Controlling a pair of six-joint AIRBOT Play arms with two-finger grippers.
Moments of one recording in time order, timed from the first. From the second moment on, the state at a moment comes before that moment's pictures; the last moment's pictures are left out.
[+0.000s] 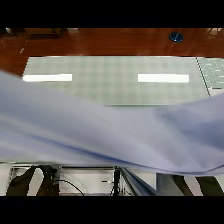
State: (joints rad) left arm 0.47 -0.66 2.09 0.78 -1.71 -1.55; right arm -0.37 -0.72 2.12 -1.22 1.67 1.49
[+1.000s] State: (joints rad) left arm 0.32 -1.18 1.18 0.80 -1.17 -1.25; right arm -0.13 -1.43 1.55 -1.18 1.06 1.38
